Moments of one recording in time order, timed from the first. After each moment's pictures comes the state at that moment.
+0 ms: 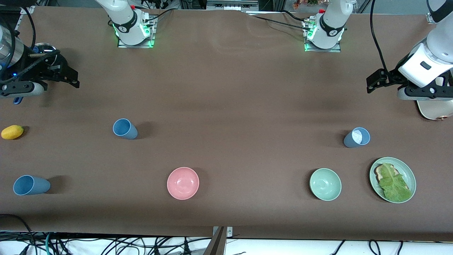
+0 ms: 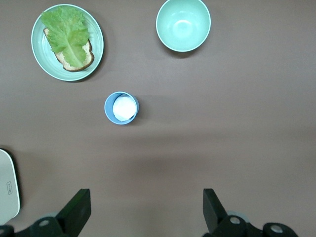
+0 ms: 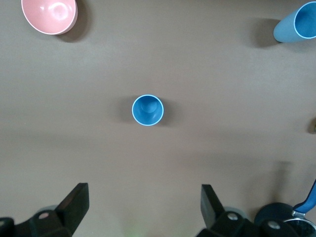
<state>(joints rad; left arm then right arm) 0.00 -0.02 -0.08 -1.70 0.03 1.63 -0.06 -0.02 0.06 0.12 -1.52 -0.01 1.52 0.00</state>
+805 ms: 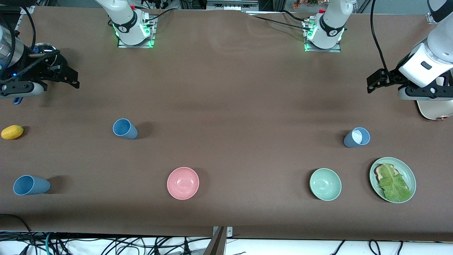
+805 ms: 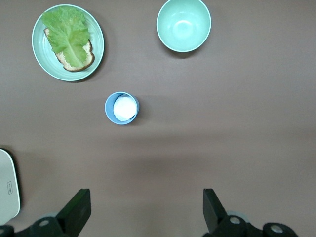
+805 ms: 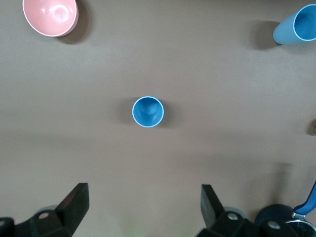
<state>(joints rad) 0.00 -0.02 -0.08 -1.69 0.03 1.62 -0.06 -0.02 0.06 0.12 -1.51 -0.01 1.53 0.00</state>
